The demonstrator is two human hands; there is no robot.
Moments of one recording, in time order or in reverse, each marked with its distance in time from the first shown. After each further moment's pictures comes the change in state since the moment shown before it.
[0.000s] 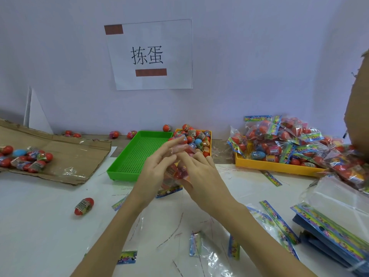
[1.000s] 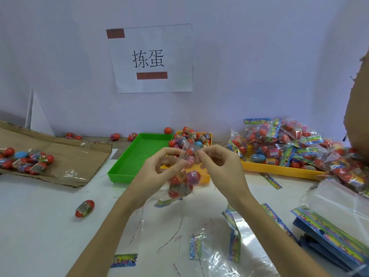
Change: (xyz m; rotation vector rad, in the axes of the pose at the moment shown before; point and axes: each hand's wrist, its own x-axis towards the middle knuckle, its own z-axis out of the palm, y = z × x) left_hand -0.001 0.000 -0.013 0.037 -0.075 -0.159; right_hand 0.004 0.020 -0.034 0.839 0.290 0.443
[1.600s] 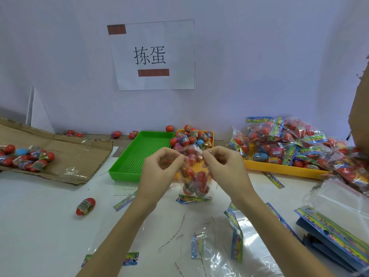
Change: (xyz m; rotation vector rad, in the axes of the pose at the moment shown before) left_hand 0.004 -0.007 0.023 0.011 0.323 0.051; right_hand 0.001 -0.003 -0.001 -0.075 -0.022 0.156
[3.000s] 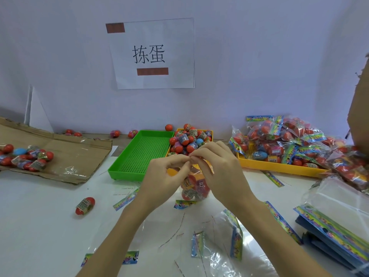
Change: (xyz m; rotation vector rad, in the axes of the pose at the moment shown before) left_hand -0.006 0.007 -0.001 0.268 -0.175 0.271; right_hand -0.006 0.003 0.002 -0.594 0.088 -0.782
